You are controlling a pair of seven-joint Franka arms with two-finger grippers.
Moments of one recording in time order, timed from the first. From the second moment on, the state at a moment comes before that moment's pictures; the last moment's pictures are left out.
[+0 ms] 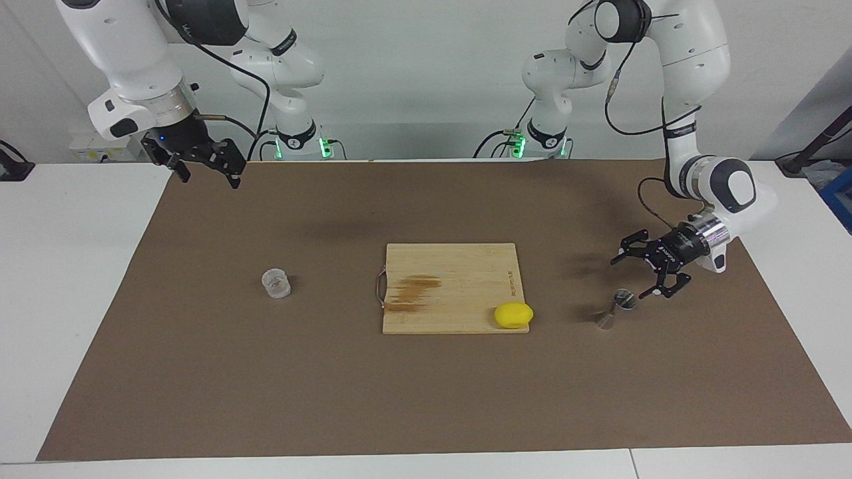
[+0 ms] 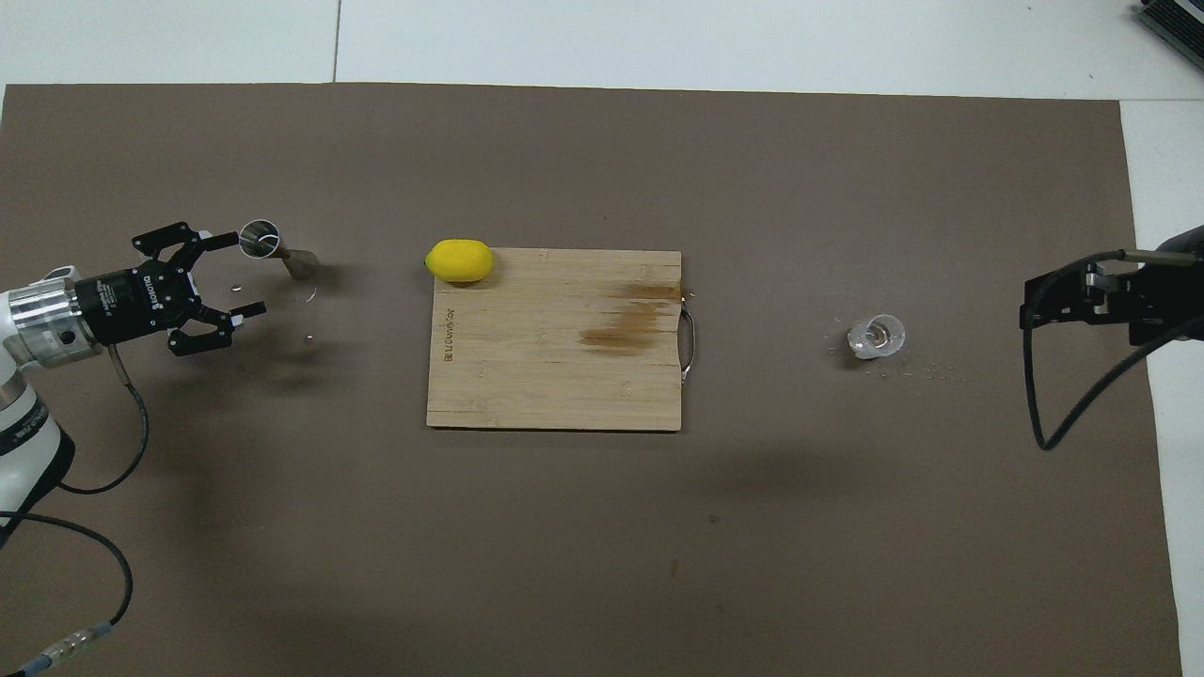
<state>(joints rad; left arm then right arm) 0.04 0.37 0.27 -1.99 -1.44 1.80 -0.82 0.03 -0.02 -0.02 -1.61 -0.02 1.54 0.18</state>
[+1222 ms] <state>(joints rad) 0.02 0.39 0.26 -1.99 -1.57 1.89 -0.82 0.03 -0.02 -0.02 -1.61 -0.02 1.54 0.18</state>
